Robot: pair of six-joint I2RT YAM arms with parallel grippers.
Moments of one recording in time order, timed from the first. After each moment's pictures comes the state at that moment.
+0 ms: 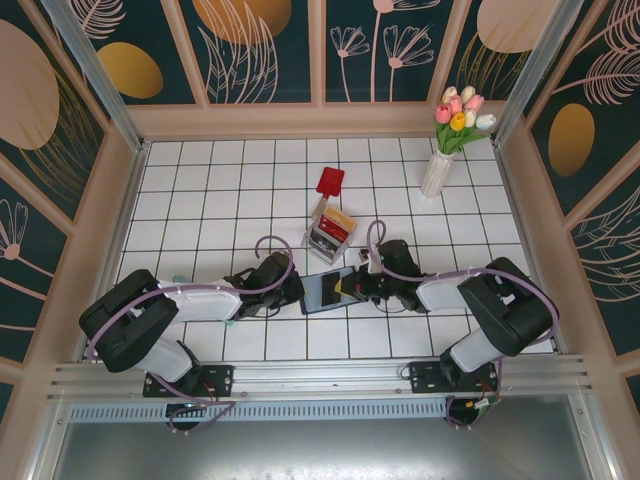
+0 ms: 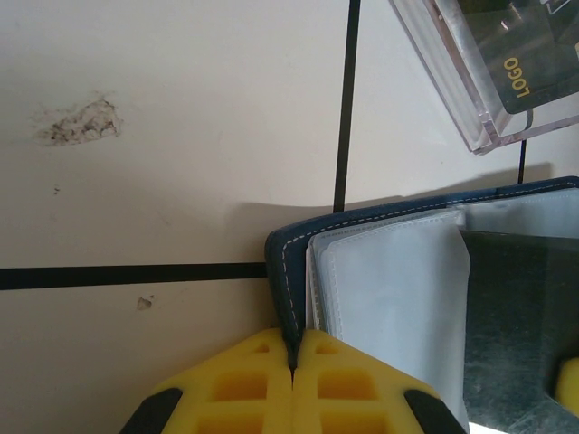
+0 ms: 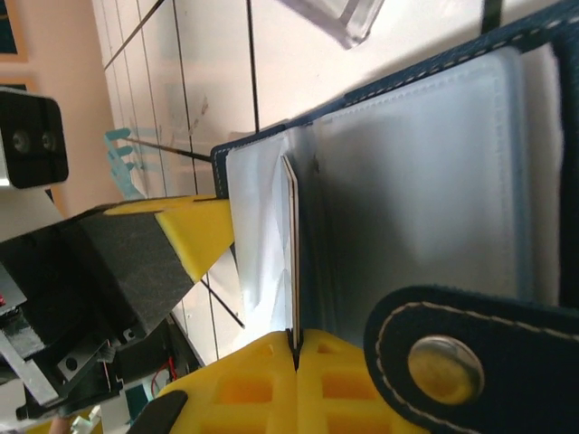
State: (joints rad) left arm -0.84 1.50 0.52 0.09 0.01 -1.06; right arm 0.60 1.52 0.38 0.43 -0.68 0.97
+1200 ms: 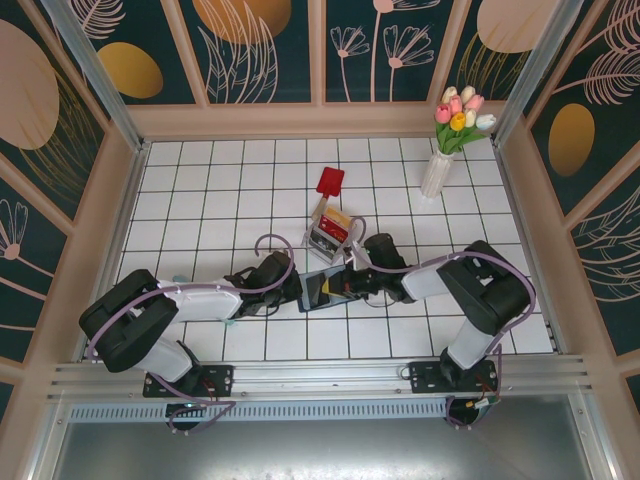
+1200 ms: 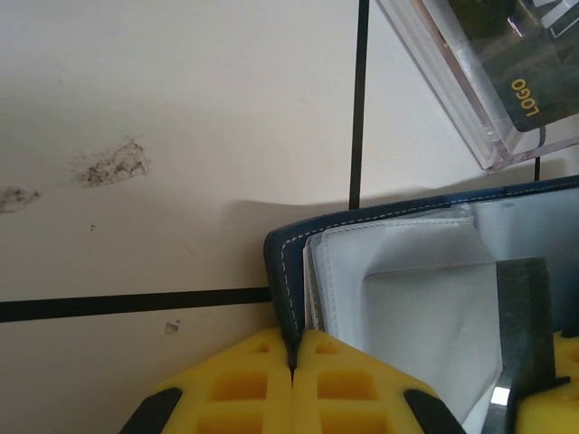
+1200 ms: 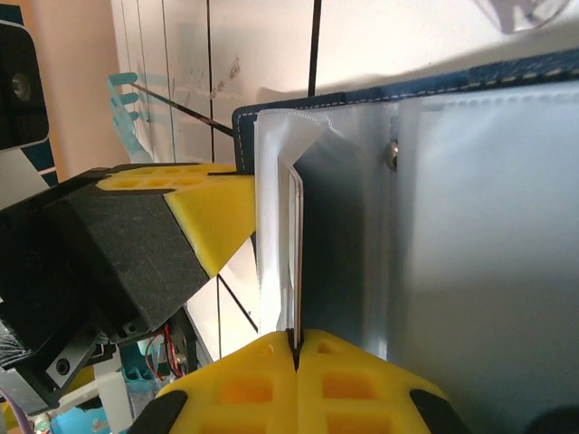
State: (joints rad) left arm -0.84 1.50 0.53 0.07 -0.03 -1.02; right arm 0.65 1.68 0.50 0.45 -0.76 0.89
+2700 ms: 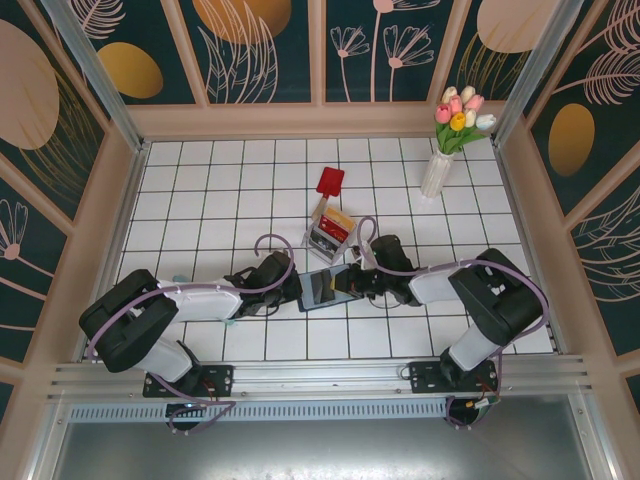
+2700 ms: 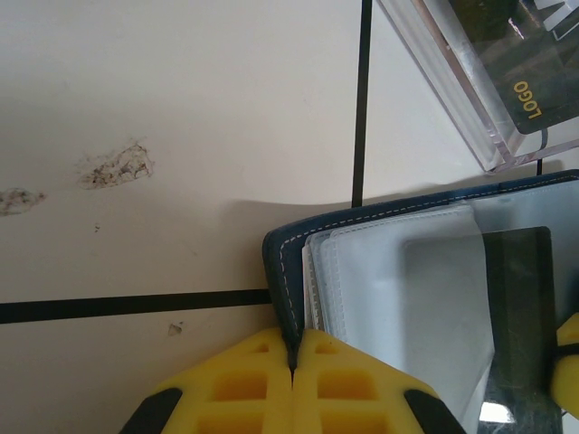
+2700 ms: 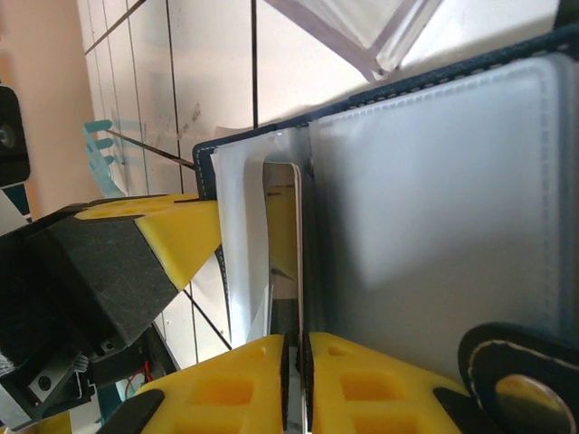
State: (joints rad) left arm -0.84 1.50 0.53 0.06 -0.04 -1.02; right arm 0.62 1.59 0.46 0.39 -0.65 0.90
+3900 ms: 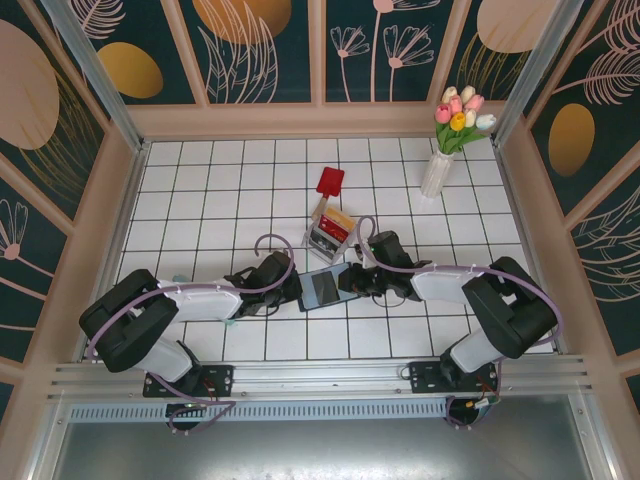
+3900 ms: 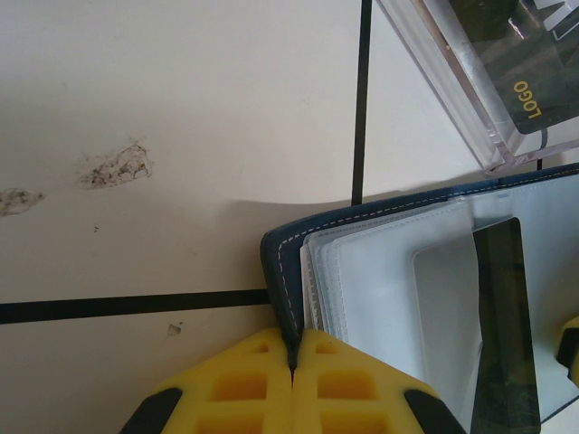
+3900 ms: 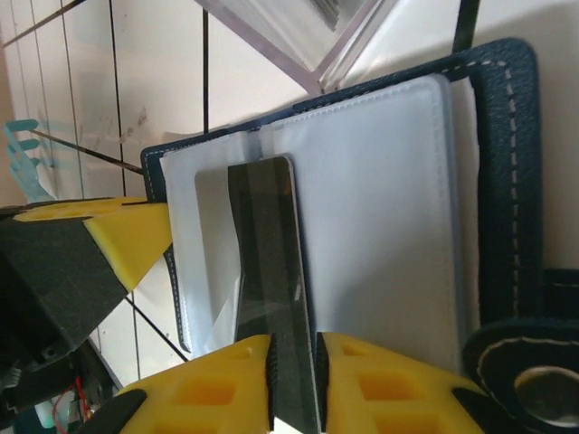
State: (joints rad) left arm -0.84 1.50 0.53 0.07 -0.04 -1.02; right arm 0.63 1.51 0.53 0.12 -0.54 0.77
